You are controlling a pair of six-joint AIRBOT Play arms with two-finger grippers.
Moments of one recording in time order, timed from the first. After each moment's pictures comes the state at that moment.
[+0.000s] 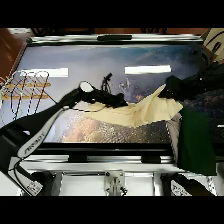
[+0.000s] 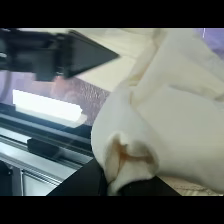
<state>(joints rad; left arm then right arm) -0.49 -1.79 1.51 0.52 -0.96 -1.33 -0.01 -1.18 1.50 -1.03 1.62 1.63</state>
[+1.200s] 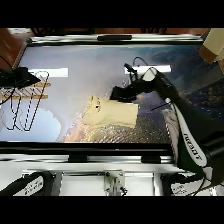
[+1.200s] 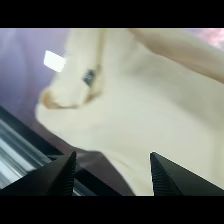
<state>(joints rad) 0.16 -1.12 1.42 1.02 -1.32 -1.42 0.30 -1.64 1.51 -0.97 1.24 1.52</state>
